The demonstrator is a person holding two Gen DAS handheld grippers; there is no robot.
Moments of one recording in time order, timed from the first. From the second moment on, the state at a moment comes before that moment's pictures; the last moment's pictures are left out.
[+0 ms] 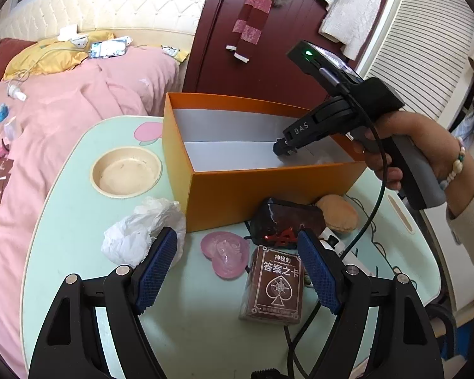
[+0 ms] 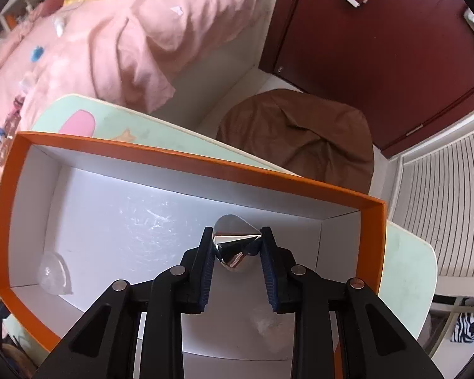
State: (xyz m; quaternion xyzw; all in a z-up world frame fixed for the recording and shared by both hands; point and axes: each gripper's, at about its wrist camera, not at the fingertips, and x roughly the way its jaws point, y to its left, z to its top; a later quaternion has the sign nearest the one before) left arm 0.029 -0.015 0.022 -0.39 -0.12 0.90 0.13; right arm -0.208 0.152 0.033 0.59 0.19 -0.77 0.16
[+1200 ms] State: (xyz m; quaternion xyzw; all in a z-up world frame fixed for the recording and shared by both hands) left arm 0.028 -0.019 0.016 -0.39 -0.12 0.91 0.10; right arm -0.034 0.246 0.073 0.46 -0.03 -0.84 0.28
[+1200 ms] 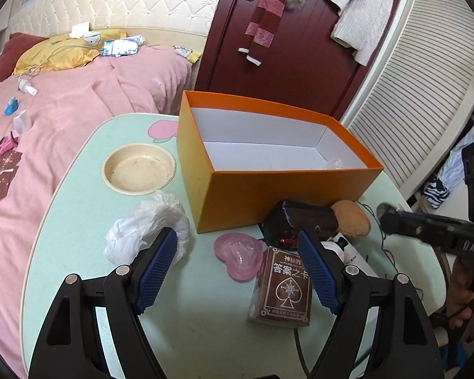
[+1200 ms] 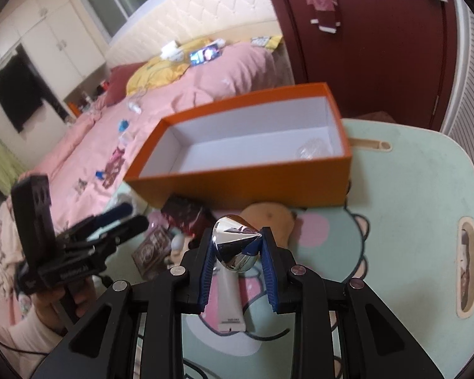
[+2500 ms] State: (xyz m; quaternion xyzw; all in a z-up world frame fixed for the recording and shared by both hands) left arm 0.024 -0.006 -0.003 -0.40 -0.08 0.91 0.09; right arm -0.048 0.280 0.033 0.40 -0.08 -0.91 0.09
